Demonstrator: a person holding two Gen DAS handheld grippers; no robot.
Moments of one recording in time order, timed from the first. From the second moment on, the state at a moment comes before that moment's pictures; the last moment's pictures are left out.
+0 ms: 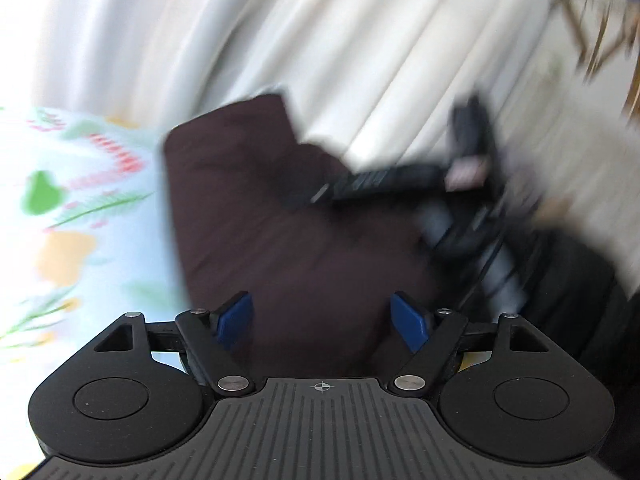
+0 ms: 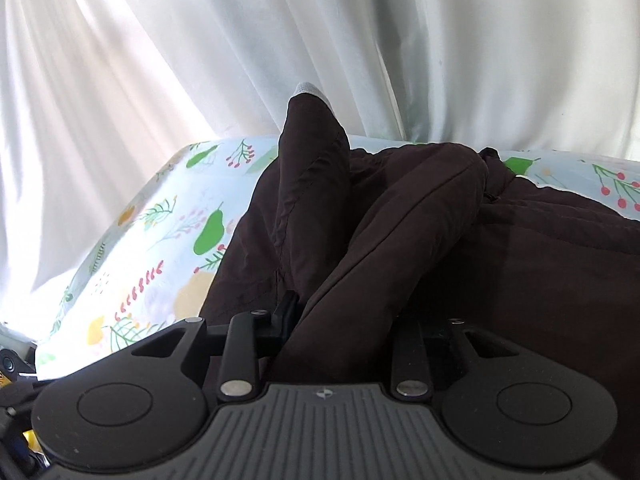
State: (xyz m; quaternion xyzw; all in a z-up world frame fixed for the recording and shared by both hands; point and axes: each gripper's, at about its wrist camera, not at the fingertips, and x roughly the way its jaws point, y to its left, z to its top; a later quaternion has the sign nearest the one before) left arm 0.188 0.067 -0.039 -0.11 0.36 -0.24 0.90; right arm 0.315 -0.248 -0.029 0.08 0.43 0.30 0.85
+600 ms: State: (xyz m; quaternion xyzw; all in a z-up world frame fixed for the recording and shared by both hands) left arm 0.199 0.047 -0.095 -0.13 0.45 -0.17 0.87; right arm 0.264 -0.208 0.028 -0.06 0.30 0.31 0.90
